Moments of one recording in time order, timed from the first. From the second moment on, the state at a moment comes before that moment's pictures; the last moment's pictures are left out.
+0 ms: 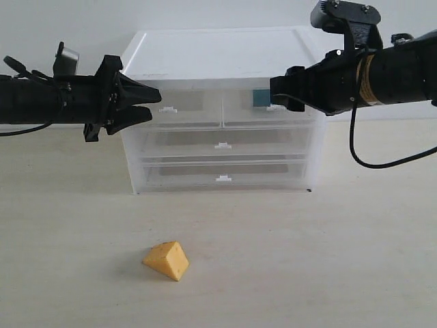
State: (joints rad) left arm -0.06 1.99 -1.30 -1.66 0.92 1.02; right arm 0.30 1.64 -1.11 -1.74 -0.23 1.89
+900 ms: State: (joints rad) left arm -0.06 1.99 -1.30 -1.62 0.93 1.08; right arm 0.31 1.77 -1.20 -1.75 -0.27 1.89
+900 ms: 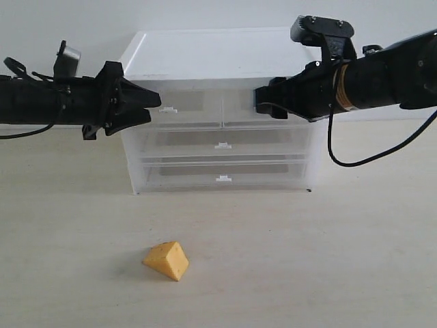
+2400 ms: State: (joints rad) left arm -0.06 2.14 -1.39 -1.72 1.12 0.98; right arm 0.31 1.77 -1.20 -1.75 -0.28 1.86
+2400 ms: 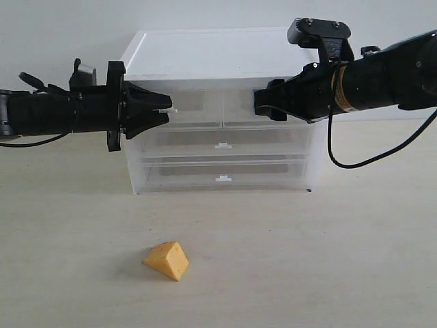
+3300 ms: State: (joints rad) left arm -0.06 2.15 -1.41 -1.69 1.13 1.02; right arm 0.31 1.77 -1.20 -1.75 -0.28 1.86
